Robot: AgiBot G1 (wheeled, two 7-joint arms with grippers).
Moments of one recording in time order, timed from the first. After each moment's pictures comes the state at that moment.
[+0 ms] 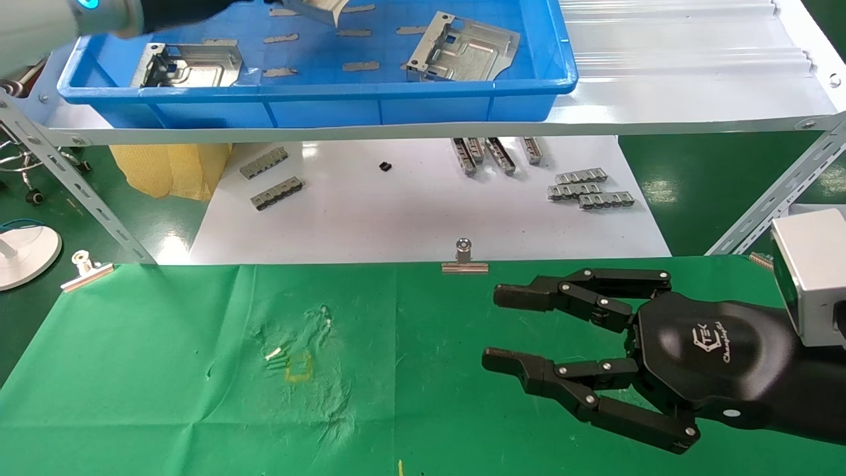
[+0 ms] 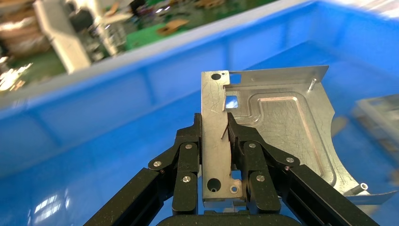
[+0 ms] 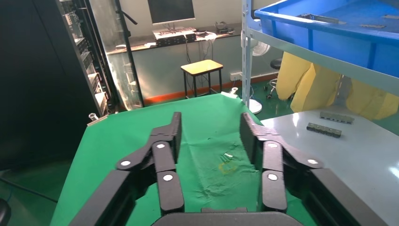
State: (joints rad) left arm -2.05 1.26 0.50 -0.06 1.30 0.86 0.01; right arm 1.08 -0.56 -0.39 1.23 -0.63 -1.43 0.12
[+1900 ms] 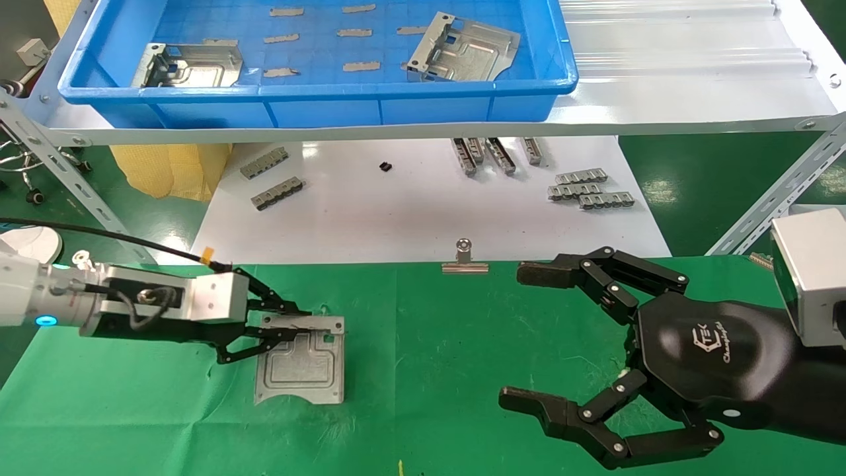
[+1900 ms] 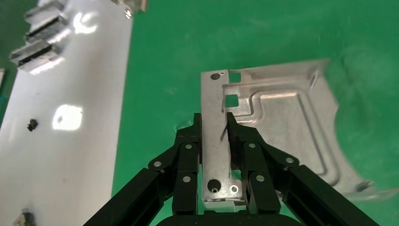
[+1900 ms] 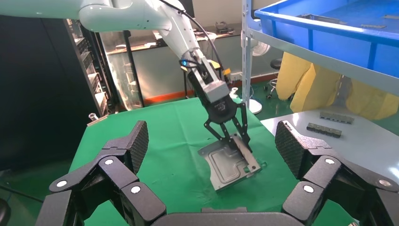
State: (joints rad) left arm -1.74 1.04 0.80 -0.13 1.34 1.46 0.73; right arm 1.08 -0.56 -0.39 1.23 -0.63 -1.43 0.12
